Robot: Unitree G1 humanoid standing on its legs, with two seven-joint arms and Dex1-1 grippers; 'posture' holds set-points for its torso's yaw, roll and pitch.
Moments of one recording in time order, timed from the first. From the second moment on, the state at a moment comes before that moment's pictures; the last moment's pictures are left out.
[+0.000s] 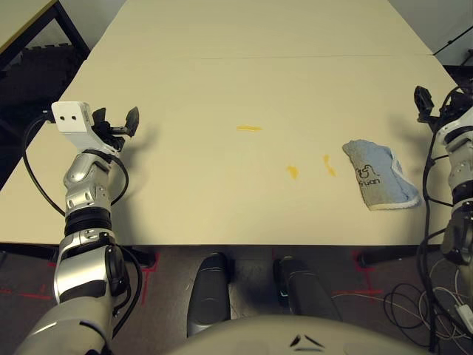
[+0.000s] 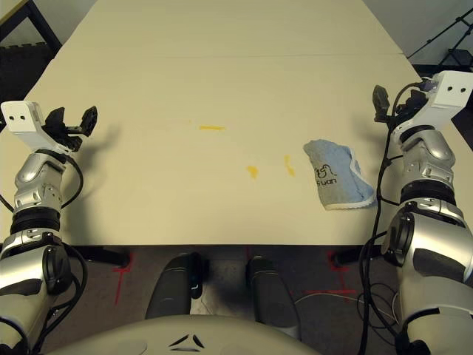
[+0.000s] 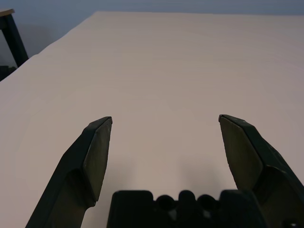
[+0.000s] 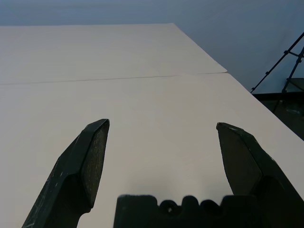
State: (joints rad) left arm -0.62 0.52 0.39 0.81 -0.29 -0.16 -0.49; right arm -0.78 -0.66 -0.41 1.10 0.31 -0.20 0.47
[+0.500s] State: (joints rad) left arm -0.67 0.52 0.37 0.90 -0.29 -0.18 -0.52; right arm -0.75 -0.67 -0.44 1.06 0.32 -0.19 0.46
